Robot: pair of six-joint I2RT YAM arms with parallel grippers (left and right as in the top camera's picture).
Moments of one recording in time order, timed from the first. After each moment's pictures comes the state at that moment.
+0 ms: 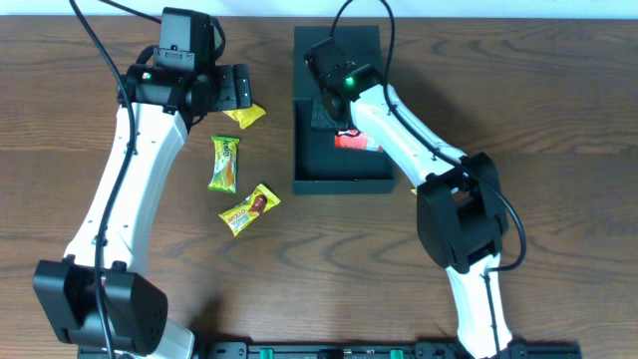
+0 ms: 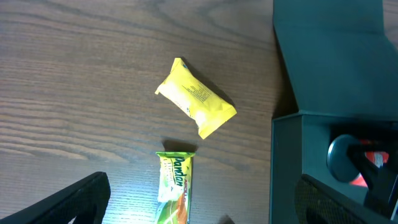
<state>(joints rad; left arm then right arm) -0.15 1.70 1.62 -0.89 -0.03 -0.22 0.53 2.26 1.92 -0.89 0.10 0.57</state>
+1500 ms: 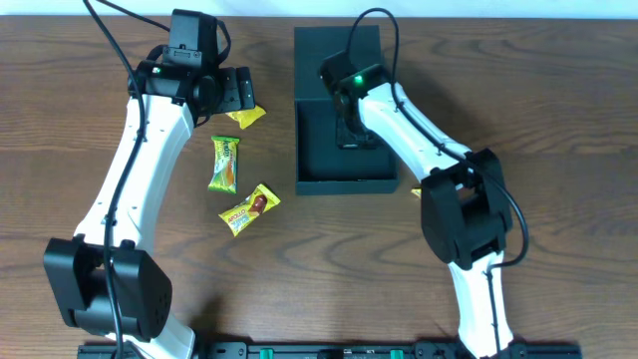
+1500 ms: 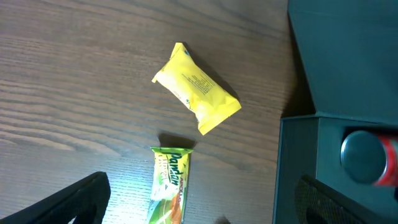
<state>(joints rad) -0.15 1.76 1.62 -0.89 -0.03 -0.27 0.48 2.27 1.89 -1.11 0.23 0.55</state>
